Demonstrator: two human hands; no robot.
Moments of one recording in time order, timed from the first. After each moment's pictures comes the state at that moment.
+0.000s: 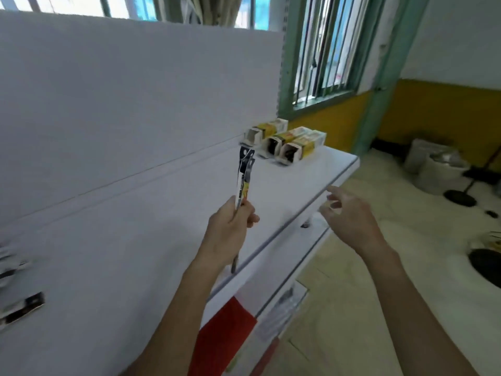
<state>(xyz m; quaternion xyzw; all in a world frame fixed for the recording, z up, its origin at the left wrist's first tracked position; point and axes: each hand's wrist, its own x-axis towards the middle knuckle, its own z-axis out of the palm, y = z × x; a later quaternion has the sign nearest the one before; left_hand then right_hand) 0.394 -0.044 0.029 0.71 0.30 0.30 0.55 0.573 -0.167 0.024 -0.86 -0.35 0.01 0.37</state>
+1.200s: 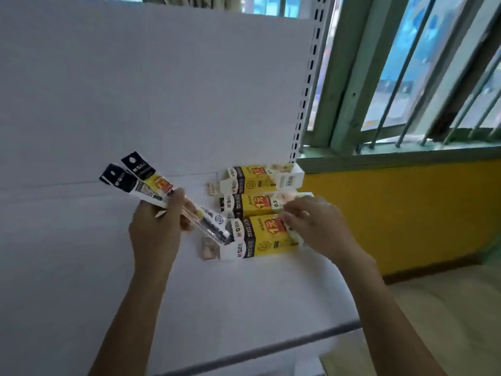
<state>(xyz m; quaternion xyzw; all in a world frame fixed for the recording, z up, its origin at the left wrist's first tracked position) 0.723 0.067 0.020 0.44 0.58 0.62 0.29 0.959 0.052 0.025 -0.66 -0.70 0.09 0.28</state>
